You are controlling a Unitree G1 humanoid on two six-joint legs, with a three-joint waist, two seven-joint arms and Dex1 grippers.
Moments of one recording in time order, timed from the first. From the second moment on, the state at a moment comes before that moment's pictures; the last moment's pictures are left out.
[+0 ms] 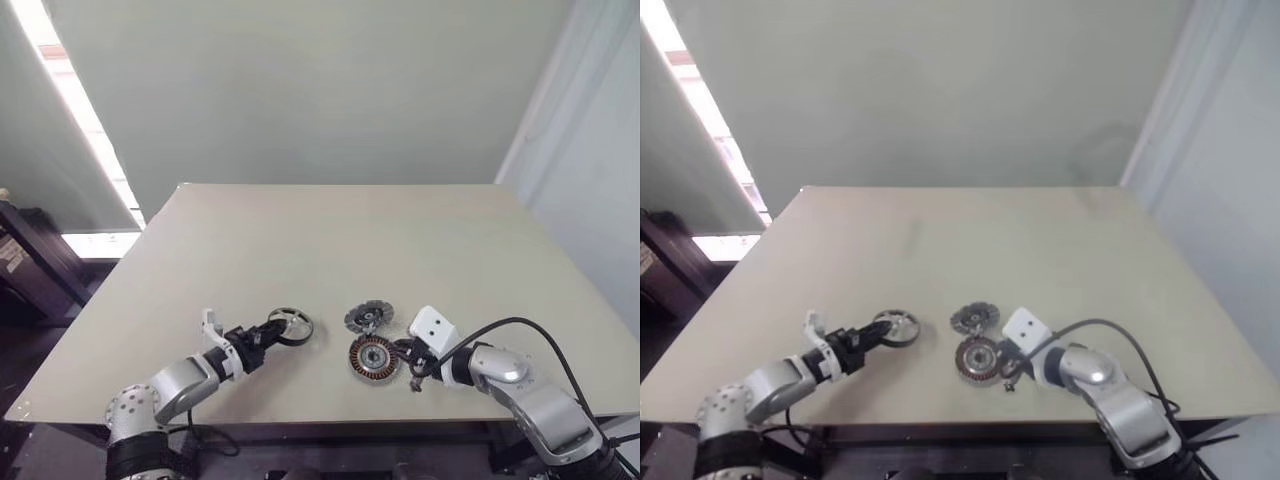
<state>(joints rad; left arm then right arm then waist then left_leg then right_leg) -0.15 0.35 0.45 0.26 -1.57 1.20 0.05 -0.09 -0.54 0.29 -0.42 0.14 0.66 0.64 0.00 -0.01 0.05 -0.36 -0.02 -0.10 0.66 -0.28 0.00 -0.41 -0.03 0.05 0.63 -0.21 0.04</state>
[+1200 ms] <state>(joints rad) -0.24 0.12 0.16 0.31 -1.30 1.18 -0.19 0.02 -0.61 0.25 -0.47 0.14 0.72 0.62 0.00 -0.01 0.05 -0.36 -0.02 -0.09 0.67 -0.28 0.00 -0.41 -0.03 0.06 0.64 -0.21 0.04</state>
